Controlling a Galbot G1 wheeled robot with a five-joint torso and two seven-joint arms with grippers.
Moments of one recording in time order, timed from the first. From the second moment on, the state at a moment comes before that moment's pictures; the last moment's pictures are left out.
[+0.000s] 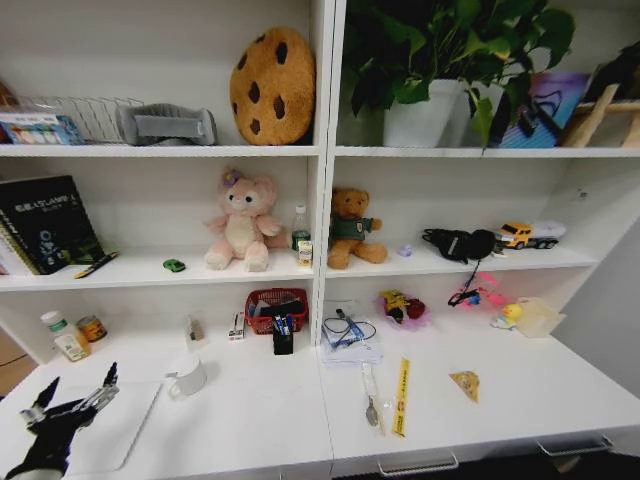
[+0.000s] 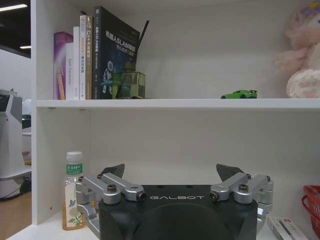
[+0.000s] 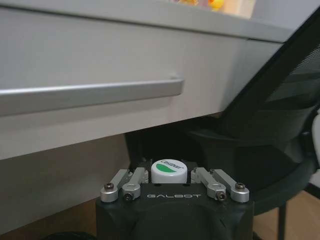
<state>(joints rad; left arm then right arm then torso) 2.06 -1.15 -1.10 -2.19 -0.70 -0.20 -0.15 -1.81 1.52 0.51 1.41 0.15 0.50 0.50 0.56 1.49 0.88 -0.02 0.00</state>
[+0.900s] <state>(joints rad) 2.06 -1.15 -1.10 -2.19 -0.70 -0.20 -0.15 -1.40 1.51 0.38 0.92 0.12 0.49 0.37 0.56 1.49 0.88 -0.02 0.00</state>
